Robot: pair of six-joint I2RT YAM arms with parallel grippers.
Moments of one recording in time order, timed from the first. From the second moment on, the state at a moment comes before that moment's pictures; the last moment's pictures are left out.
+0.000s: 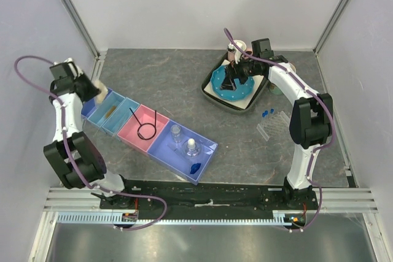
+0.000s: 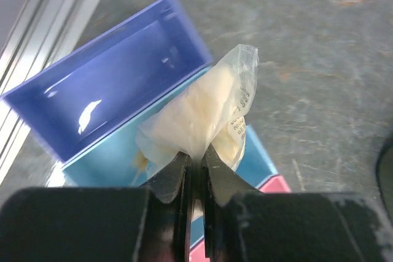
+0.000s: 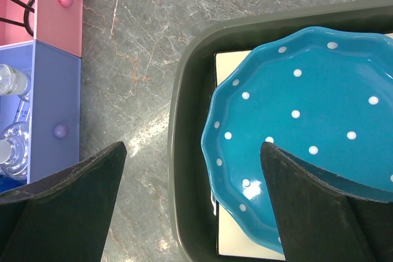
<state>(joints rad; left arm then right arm) 0.40 1.51 1.30 -0.51 0.24 -0.24 0.23 1.96 1.67 -0.55 -0.77 -0.33</state>
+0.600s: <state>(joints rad) 0.55 1.68 1.24 -0.40 0.21 -0.17 0.23 1.95 1.65 -0.55 -0.77 -0.33</state>
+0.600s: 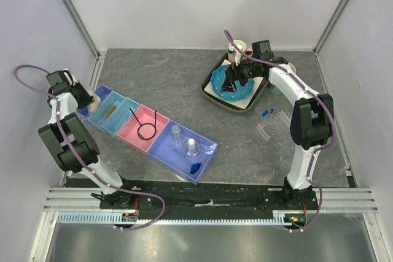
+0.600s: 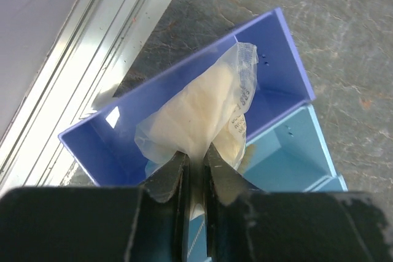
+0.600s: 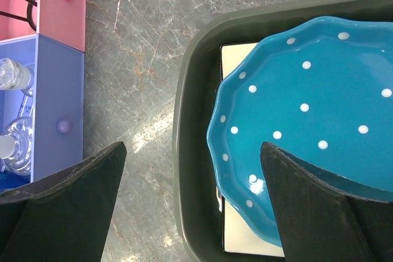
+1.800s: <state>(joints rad) 0.51 1.31 1.25 -0.37 0.23 -0.15 0.21 1.93 1.80 -0.68 -0.69 -0.41</state>
